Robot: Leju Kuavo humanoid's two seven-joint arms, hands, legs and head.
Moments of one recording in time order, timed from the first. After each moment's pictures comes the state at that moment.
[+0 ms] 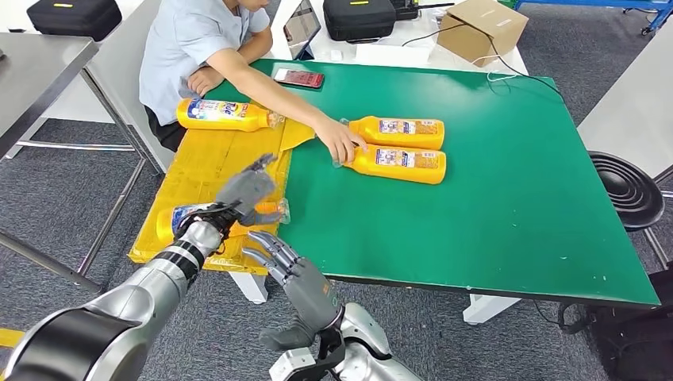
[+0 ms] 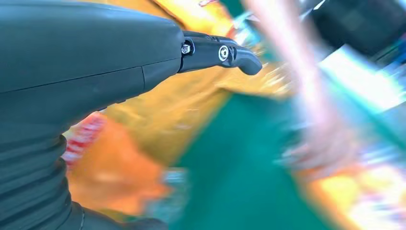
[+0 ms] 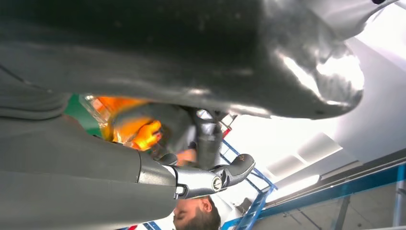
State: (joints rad) left arm -0.79 -0.12 -0.23 -0.40 -0.46 0.09 -0.46; right arm -0.26 0.19 0.92 -1.09 0.29 -0.44 -0.68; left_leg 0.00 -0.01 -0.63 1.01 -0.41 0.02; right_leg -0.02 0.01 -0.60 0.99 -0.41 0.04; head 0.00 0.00
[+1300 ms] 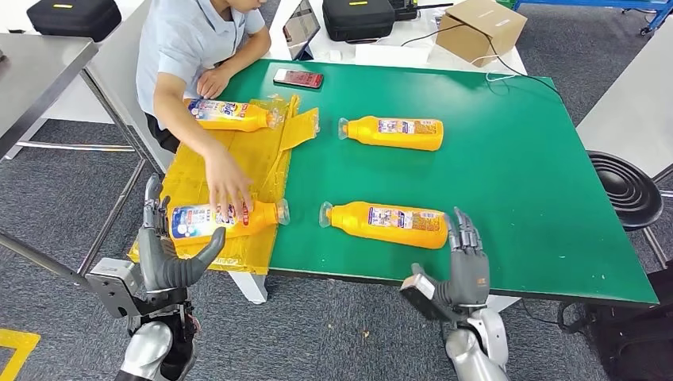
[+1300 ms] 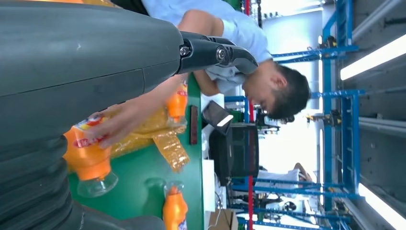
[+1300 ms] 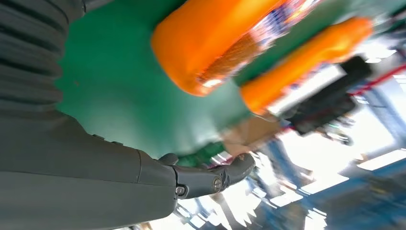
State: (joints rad) left arm -0.01 -0.07 -0.25 -1.62 0.06 0.35 -0.50; right arm -0.20 0.10 0.02 -0.91 0.75 -0.67 -0.57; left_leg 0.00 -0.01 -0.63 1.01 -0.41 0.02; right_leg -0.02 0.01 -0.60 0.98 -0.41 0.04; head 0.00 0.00
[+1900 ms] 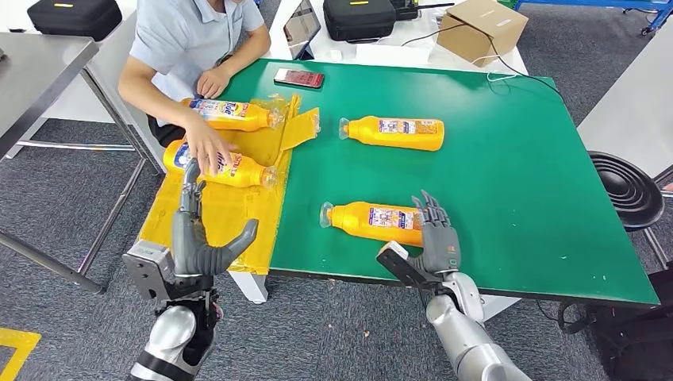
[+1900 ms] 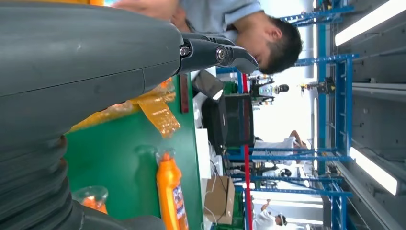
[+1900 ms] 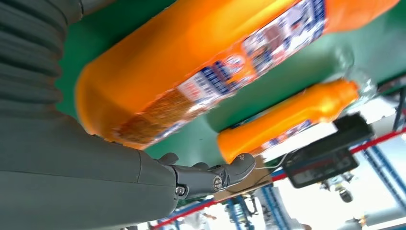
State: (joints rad) left arm -0.12 -0.09 -0.36 -1.54 0.06 0.34 -0.48; right arm -0.47 0.12 0.10 -0.52 0.83 -0.65 -0.46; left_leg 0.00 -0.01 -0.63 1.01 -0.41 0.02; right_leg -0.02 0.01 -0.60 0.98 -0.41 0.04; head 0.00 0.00
